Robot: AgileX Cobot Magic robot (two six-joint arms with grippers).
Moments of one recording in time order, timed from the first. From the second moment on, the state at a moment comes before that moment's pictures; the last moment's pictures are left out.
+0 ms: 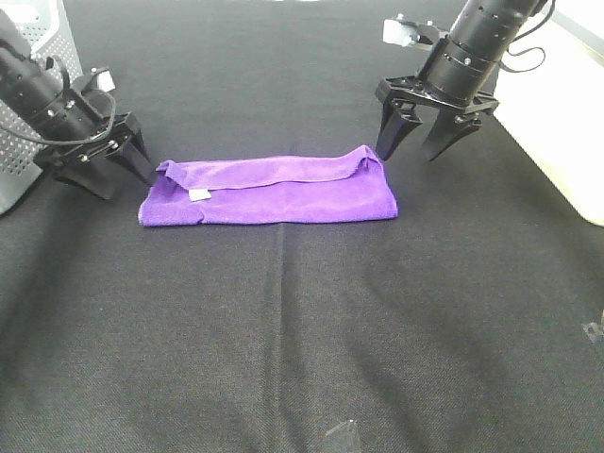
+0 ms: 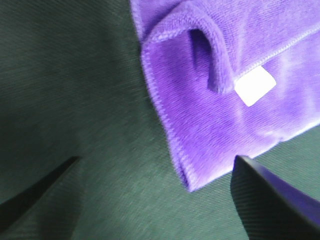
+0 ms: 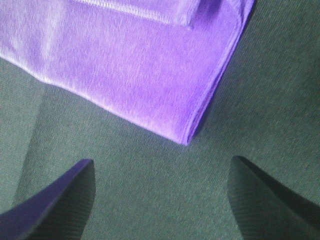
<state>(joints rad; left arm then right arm) 0.03 2.43 -1.94 -0.58 1.16 0.40 0.19 2.28 -1.96 0.38 1.21 -0.29</state>
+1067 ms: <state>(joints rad) -0.11 2.59 -2.12 -0.70 1.20 0.36 0.19 2.28 -1.96 0.38 1.21 -0.29</state>
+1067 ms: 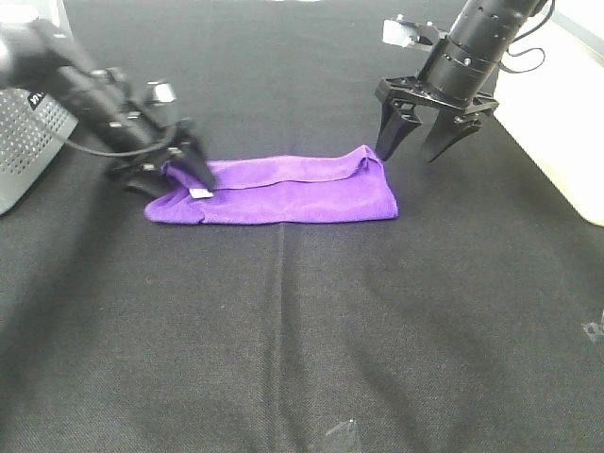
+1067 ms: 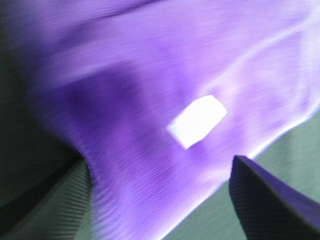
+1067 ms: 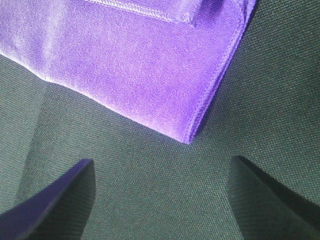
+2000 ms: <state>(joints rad) -0.10 2.50 -2.23 -0.44 1.21 0.32 0.19 2.28 -1.96 0.38 1.21 -0.29</state>
